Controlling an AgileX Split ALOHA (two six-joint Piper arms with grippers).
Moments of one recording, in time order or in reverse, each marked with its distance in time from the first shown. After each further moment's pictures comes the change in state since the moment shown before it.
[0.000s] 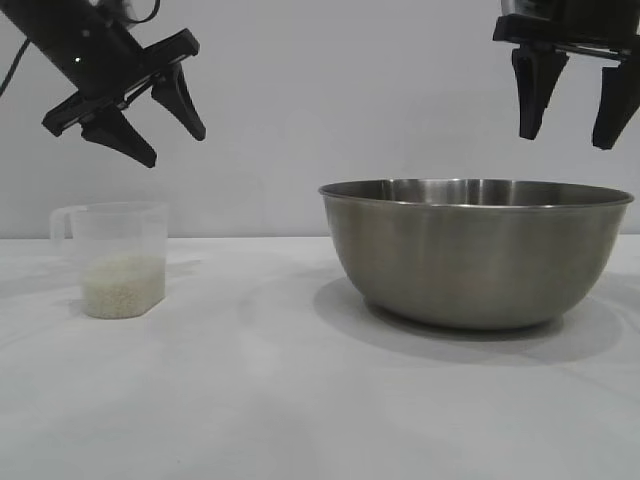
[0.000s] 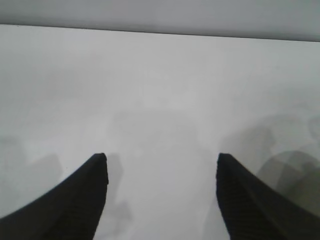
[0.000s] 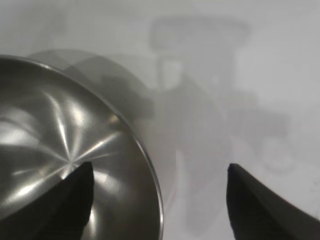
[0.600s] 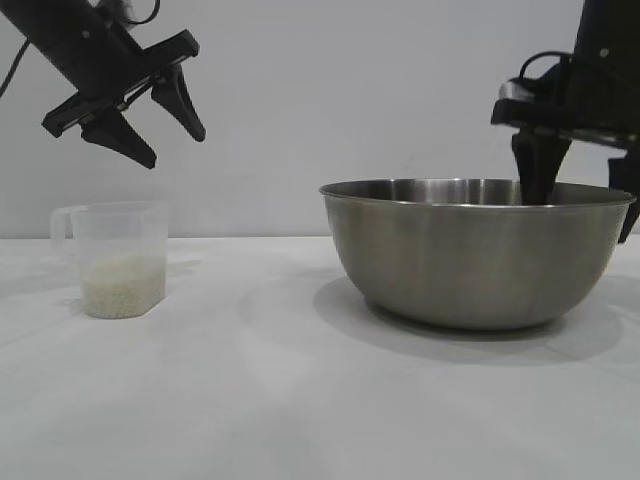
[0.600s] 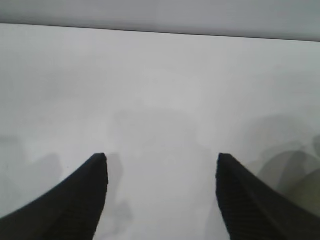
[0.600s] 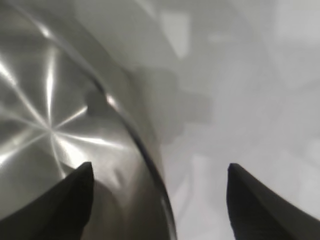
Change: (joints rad) left arm 0.000 0.000 0.000 0.000 0.000 -0.002; right arm 0.000 0.150 0.019 0.073 -0.013 -0.002
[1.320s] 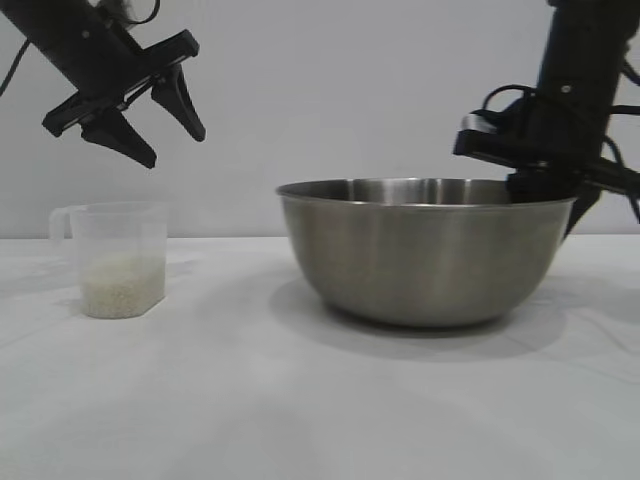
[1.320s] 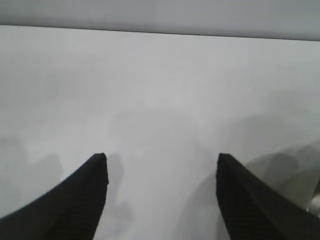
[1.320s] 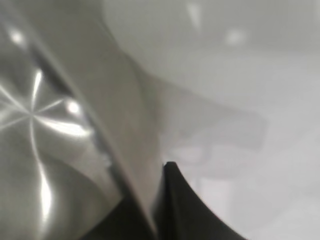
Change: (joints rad) left arm 0.000 0.000 0.000 0.000 0.000 0.008; right arm 0.178 0.002 0.000 0.046 -0.006 -0.043
